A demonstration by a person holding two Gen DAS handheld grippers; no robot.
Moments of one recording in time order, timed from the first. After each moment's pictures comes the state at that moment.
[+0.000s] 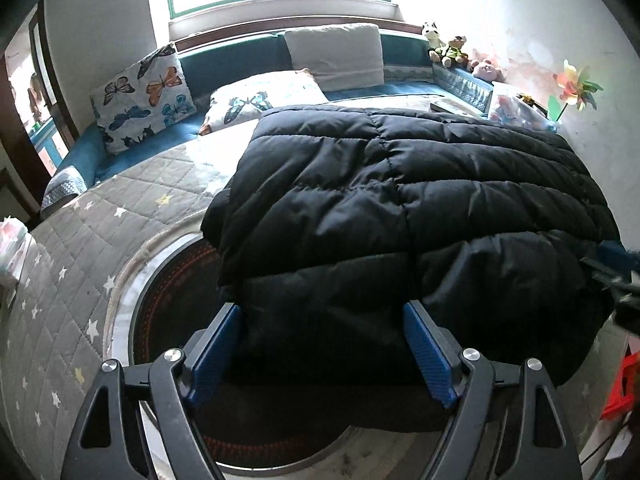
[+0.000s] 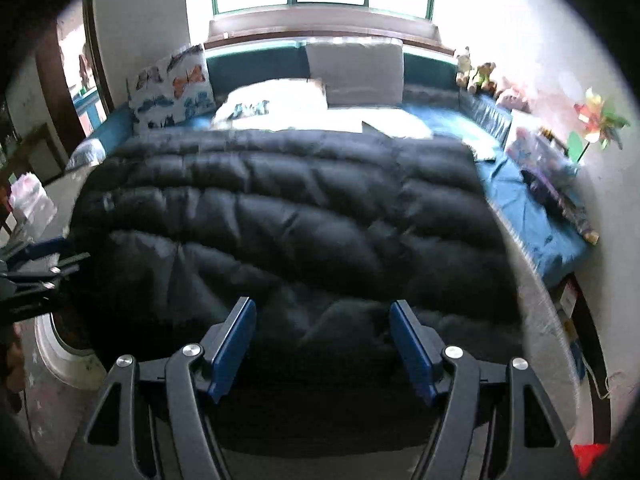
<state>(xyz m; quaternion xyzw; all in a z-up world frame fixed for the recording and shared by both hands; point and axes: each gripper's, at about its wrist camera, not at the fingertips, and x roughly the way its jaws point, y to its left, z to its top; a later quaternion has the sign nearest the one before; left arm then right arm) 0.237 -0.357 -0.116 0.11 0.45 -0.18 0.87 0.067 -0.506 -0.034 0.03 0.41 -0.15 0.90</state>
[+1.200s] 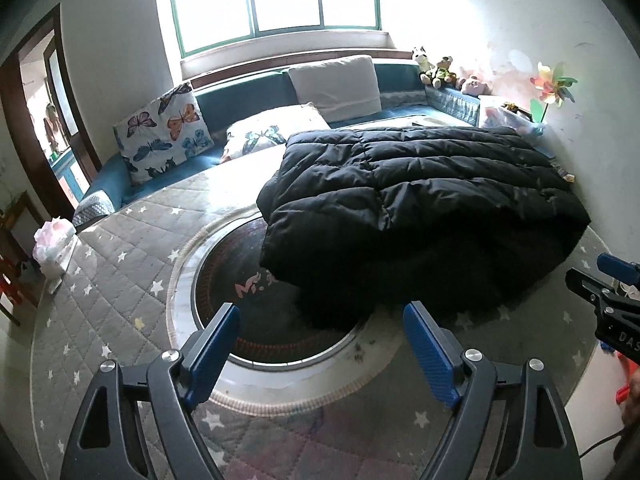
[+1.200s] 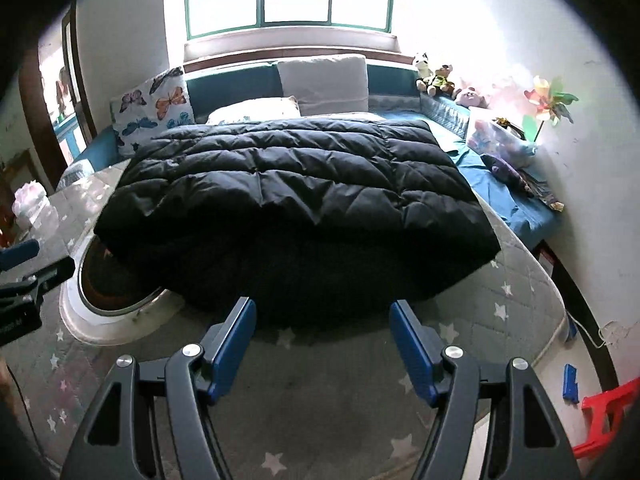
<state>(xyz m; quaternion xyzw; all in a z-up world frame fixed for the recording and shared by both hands) 0.089 -0.293 -0.063 0.13 0.38 -0.18 0.90 -0.030 -0.418 -0.017 0.06 0.34 -0.21 0.91</state>
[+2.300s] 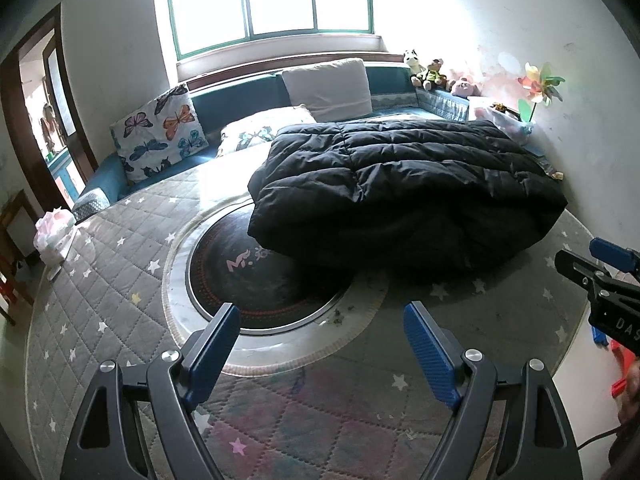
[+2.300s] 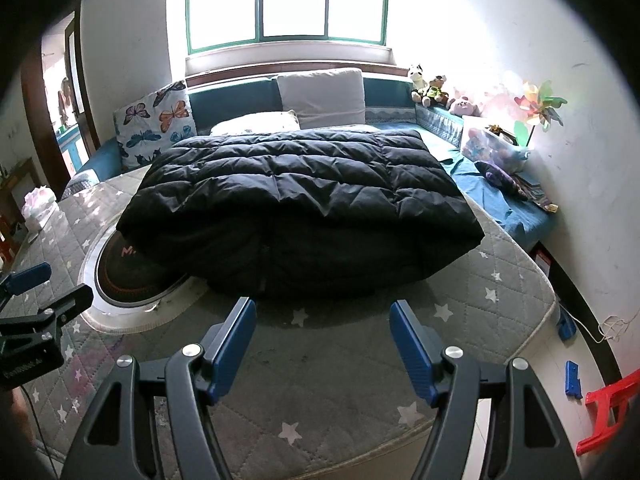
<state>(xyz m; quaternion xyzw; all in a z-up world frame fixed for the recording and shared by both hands) 0.042 -0.286 -0.061 0.13 0.38 -0.19 0.90 -0.058 -0.391 -0.013 0.05 0.32 -0.22 0.92</state>
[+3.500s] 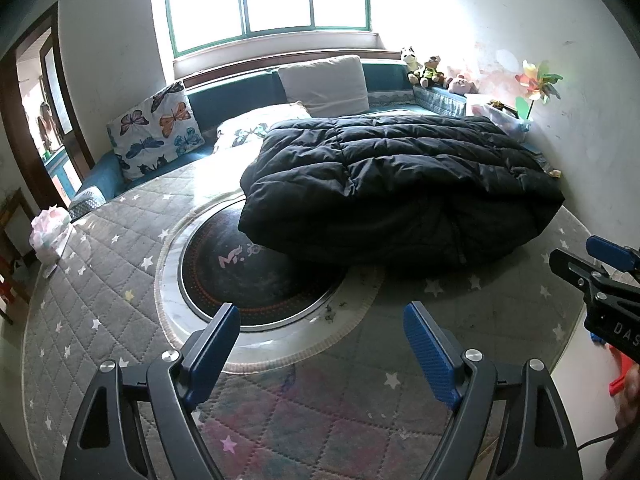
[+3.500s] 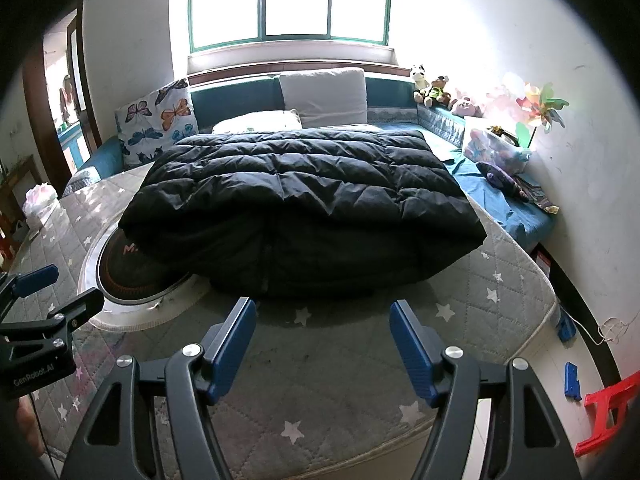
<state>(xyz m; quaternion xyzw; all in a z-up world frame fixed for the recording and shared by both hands) 0.040 -0.295 -0.065 0.13 0.38 -0.20 0.89 -0.057 -0.387 -0.013 0.05 0.32 -0.22 0.92</state>
